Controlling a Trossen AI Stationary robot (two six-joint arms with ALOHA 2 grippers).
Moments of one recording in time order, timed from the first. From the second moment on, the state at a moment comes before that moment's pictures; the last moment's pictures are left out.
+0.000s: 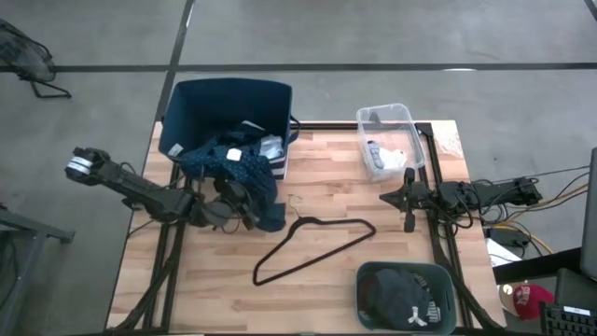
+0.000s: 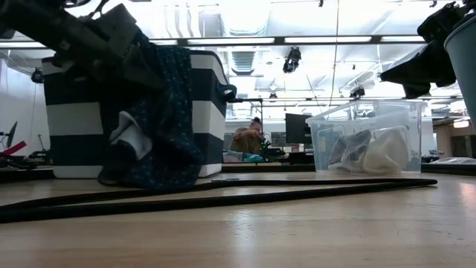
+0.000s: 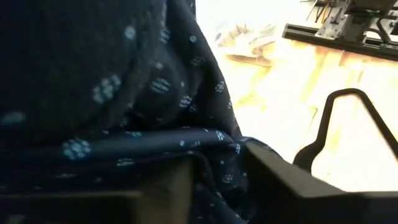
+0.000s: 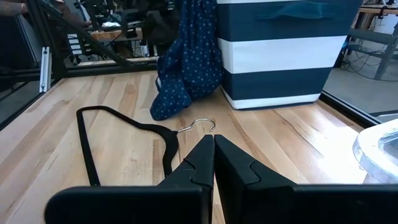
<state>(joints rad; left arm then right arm) -0.31 1.04 0.49 0.03 -0.85 -0.46 0.19 0.03 0.10 -0.23 0.32 0.13</state>
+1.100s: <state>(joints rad) -0.26 0.95 1.09 0.01 -1.21 0.65 0.19 0.03 0.10 -0.23 0.32 0.13</state>
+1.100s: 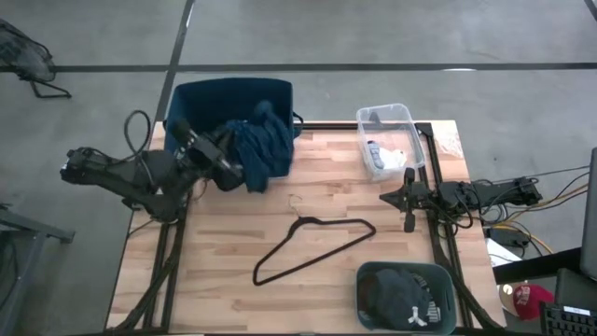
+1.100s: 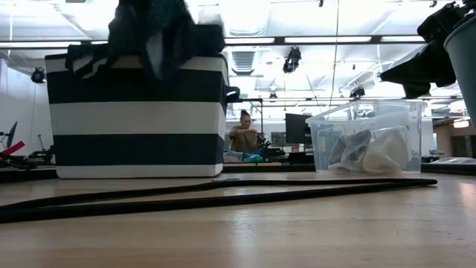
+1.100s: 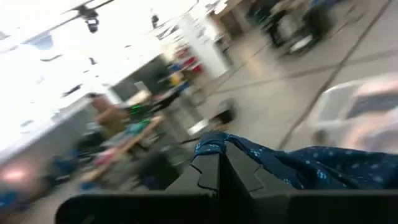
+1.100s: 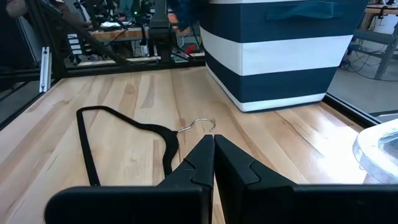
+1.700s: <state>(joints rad) 0.21 1.03 1.21 0.18 -1.27 1.13 0.19 0.03 0.10 -0.23 0.32 0.13</state>
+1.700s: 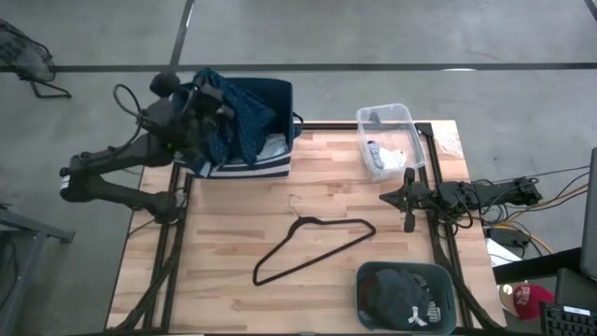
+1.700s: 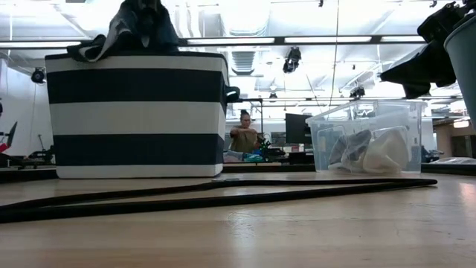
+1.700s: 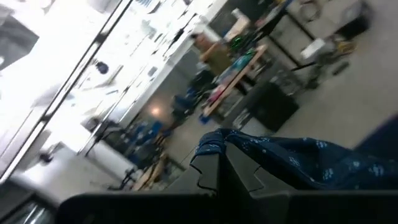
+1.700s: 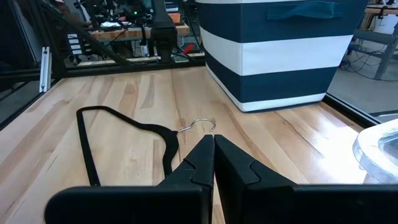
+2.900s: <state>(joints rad) 0.35 1.09 1.27 -0.87 -0.66 -0.10 0.19 0.03 0.10 -0.23 0.32 0.13</state>
